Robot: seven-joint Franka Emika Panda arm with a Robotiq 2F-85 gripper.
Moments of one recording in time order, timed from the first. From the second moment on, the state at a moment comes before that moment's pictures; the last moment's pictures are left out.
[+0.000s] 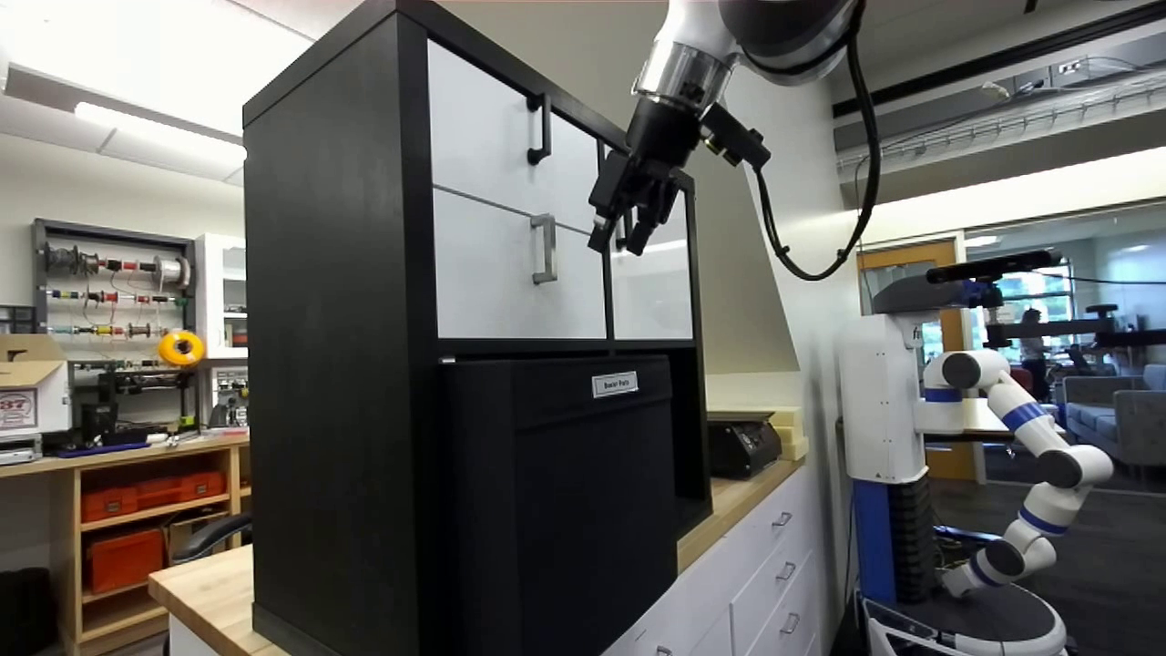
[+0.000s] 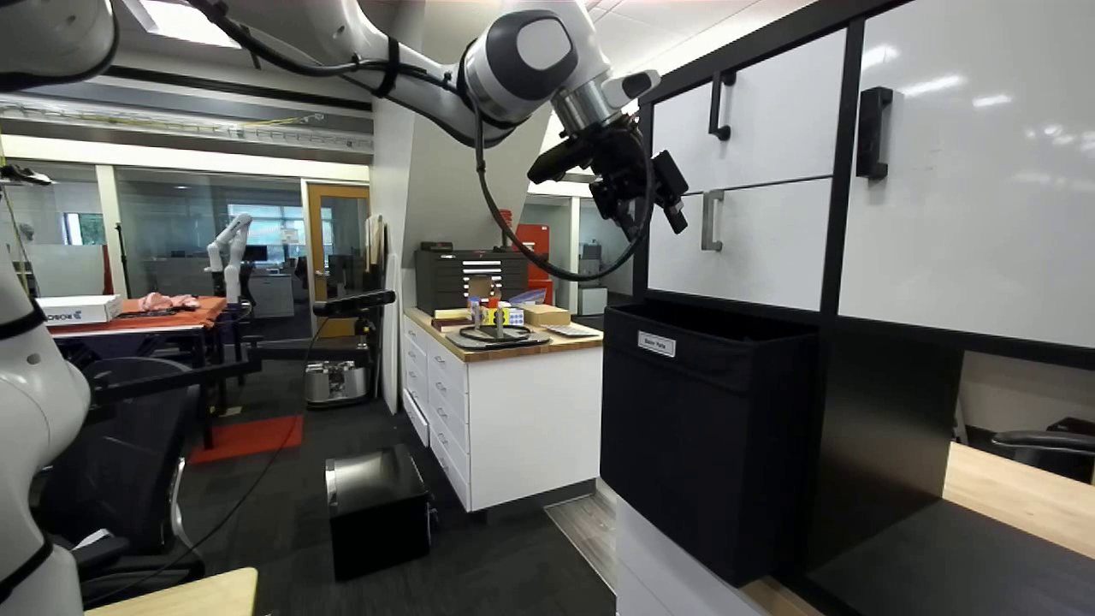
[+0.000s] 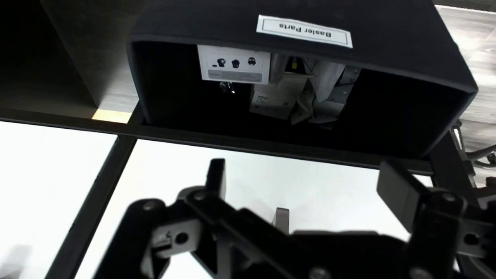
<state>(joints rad) 0.00 -0.08 0.06 -1.82 -0.17 2.33 0.08</state>
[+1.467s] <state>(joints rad) 0.00 0.12 0.03 -1.62 -0.08 2.47 0.00</state>
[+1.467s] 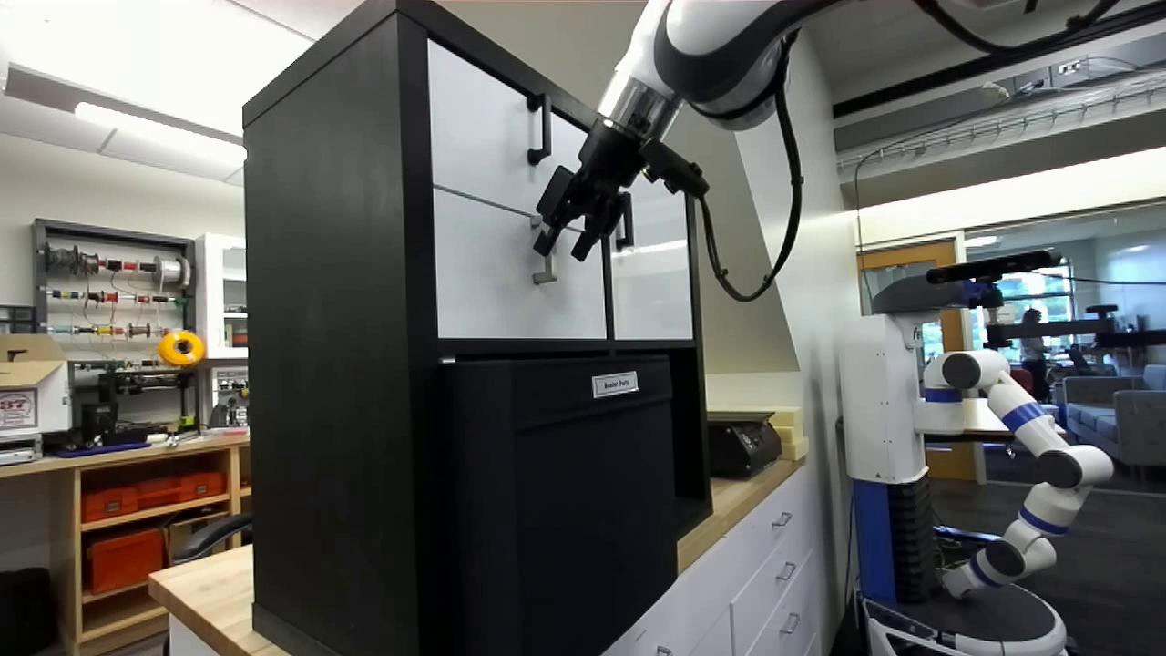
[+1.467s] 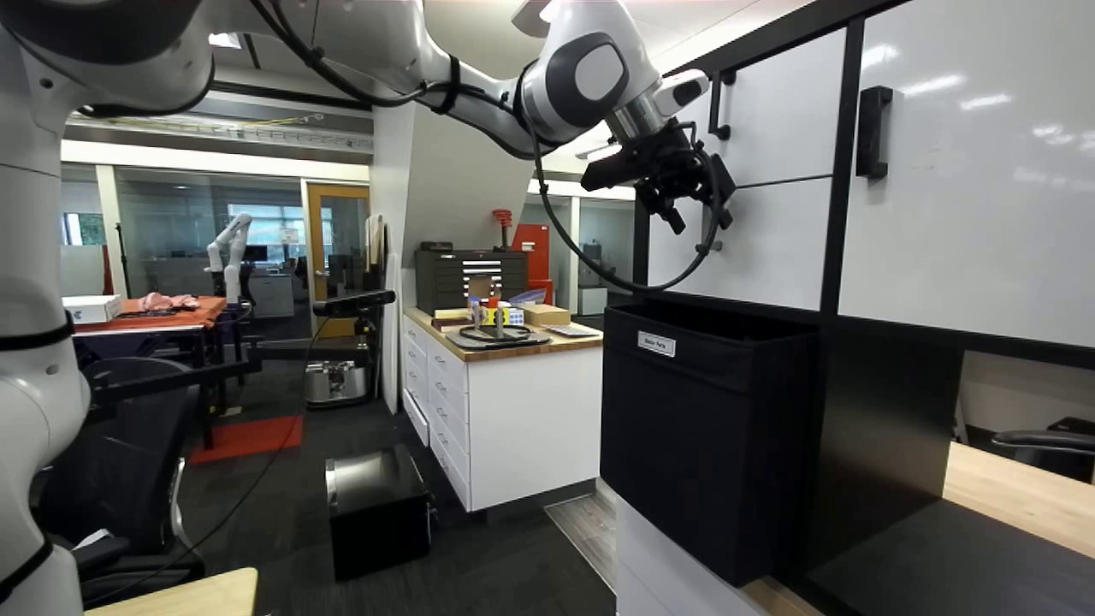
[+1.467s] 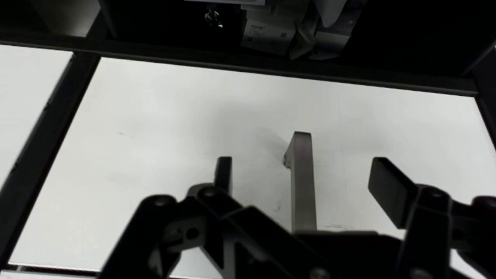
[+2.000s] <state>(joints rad) 0.00 0.15 0.03 -1.58 -0.06 2.50 -0.04</state>
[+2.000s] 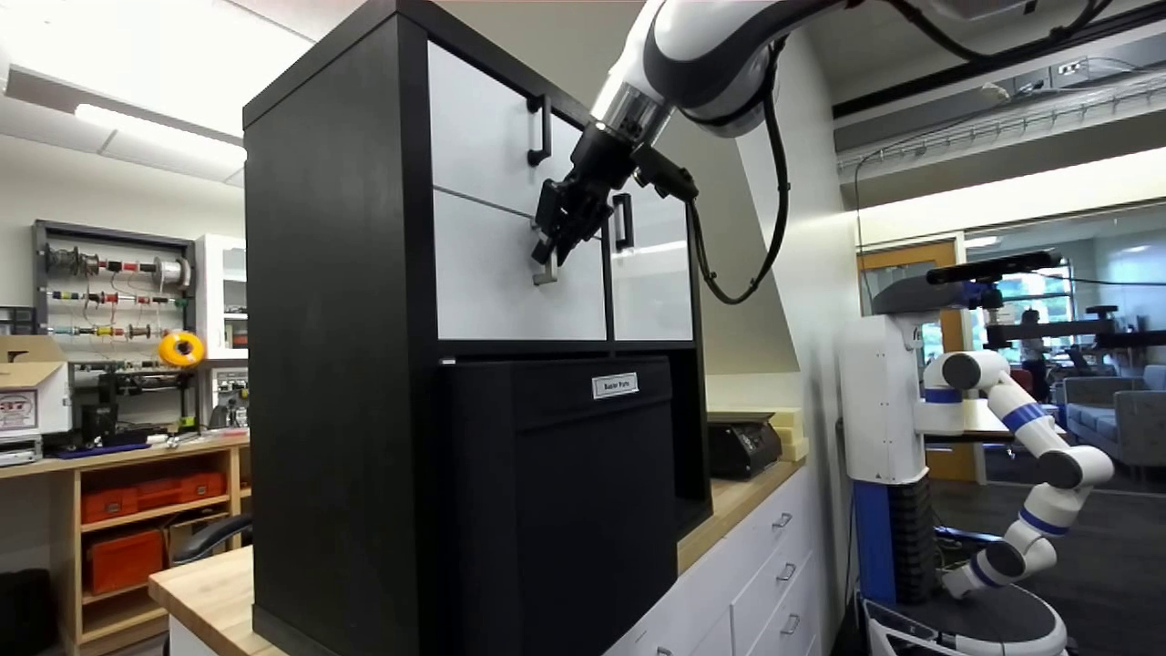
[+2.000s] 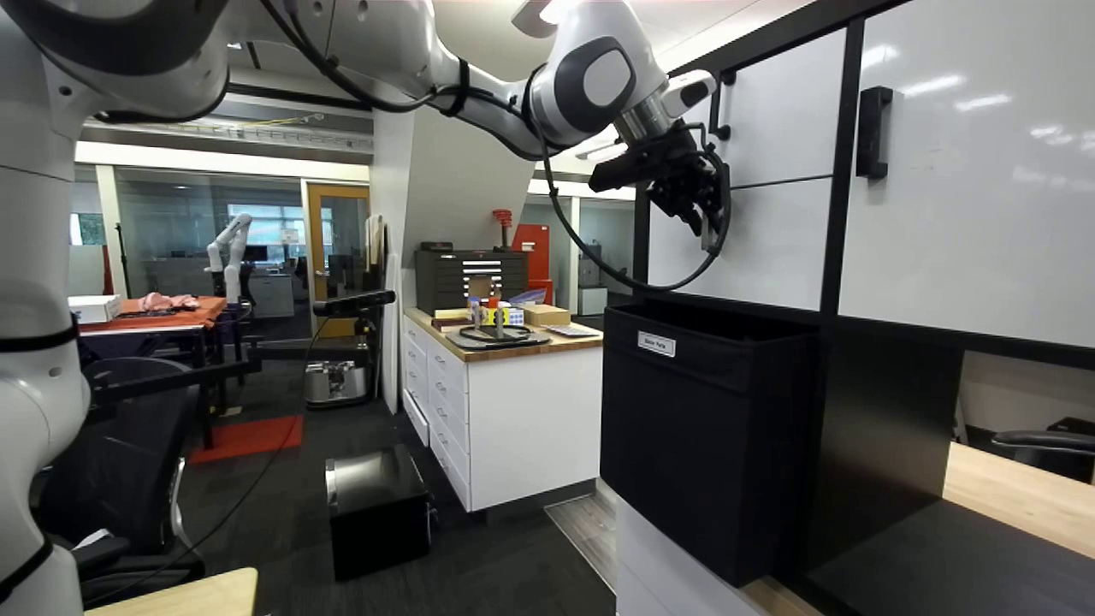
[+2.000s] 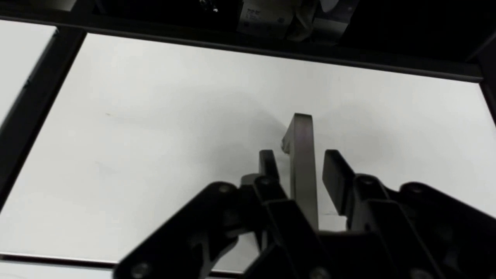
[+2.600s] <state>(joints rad) 0.00 0.16 0.03 -1.58 -0.03 2.50 -0.04</state>
